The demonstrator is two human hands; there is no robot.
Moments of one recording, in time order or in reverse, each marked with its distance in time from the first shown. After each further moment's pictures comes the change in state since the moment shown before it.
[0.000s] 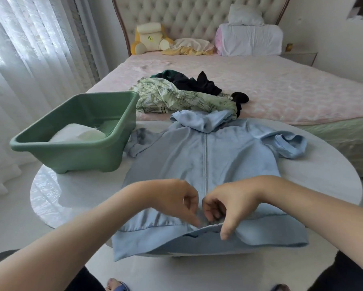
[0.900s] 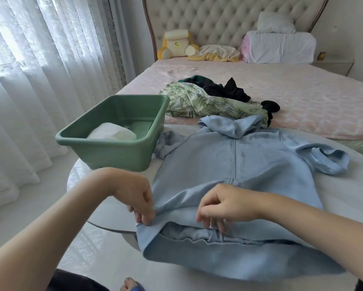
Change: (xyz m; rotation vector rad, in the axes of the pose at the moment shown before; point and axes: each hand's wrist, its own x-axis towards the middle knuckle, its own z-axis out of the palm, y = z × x) left_hand -0.089 -0.100 -0.039 -0.047 -0.234 -0.327; right_hand 0.049 -0.048 0.005 0.312 0.192 -0.168
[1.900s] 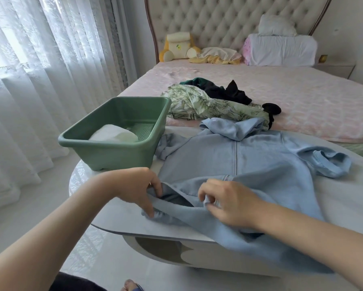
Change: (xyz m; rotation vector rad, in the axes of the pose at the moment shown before) left_hand 0.016 -0.012 0.004 0.075 0.456 0.023; right_hand 0.011 0.025 0.009 -0.563 0.539 -0.332
